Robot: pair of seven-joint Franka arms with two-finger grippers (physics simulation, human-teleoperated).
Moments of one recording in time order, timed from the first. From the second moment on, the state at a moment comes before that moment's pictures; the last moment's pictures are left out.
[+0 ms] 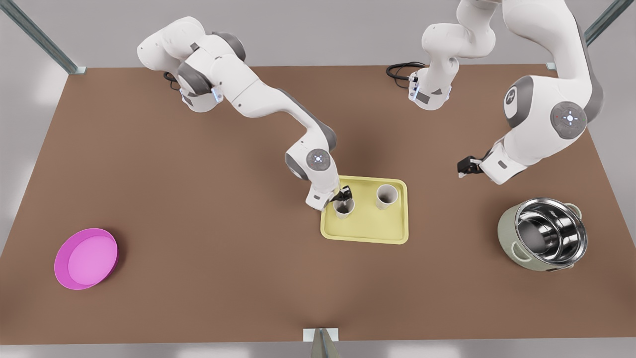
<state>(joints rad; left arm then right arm) -0.13 0.09 0.03 -1.69 -0.06 1.69 -0.01 0.76 0.92 0.07 -1.22 -0.01 2.34 0.56</state>
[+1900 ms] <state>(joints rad) -0.39 0.39 0.00 -2.10 -0.04 2.54 -0.27 0.20 0.82 0.03 -1.29 -0.11 2.14 -0.45</state>
